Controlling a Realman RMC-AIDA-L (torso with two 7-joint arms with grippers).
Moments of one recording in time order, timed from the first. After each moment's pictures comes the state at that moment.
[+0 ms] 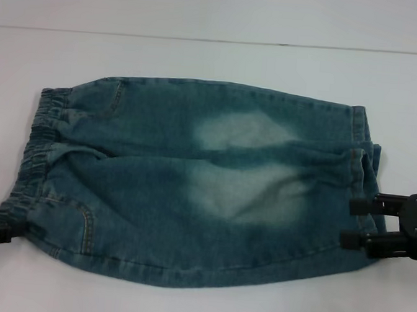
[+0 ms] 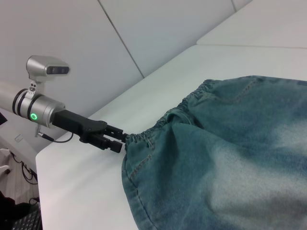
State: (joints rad) left arm -0.30 -2.04 0.47 0.85 2.34 1.53 -1.71; right arm 0.45 2.03 -0.57 -0.81 -2.21 -1.84 1.64
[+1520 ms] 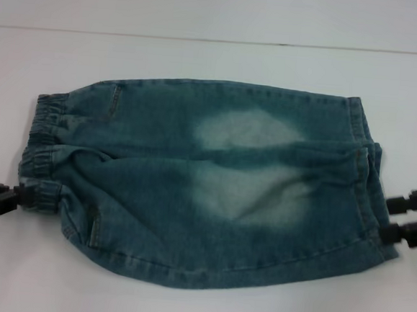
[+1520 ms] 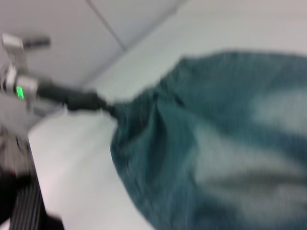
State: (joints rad) left arm -0.37 -2.05 0.45 0.87 2.32 1.61 -1.74; right arm 0.55 1.96 -0.54 -0.91 -2.36 -1.96 1.86
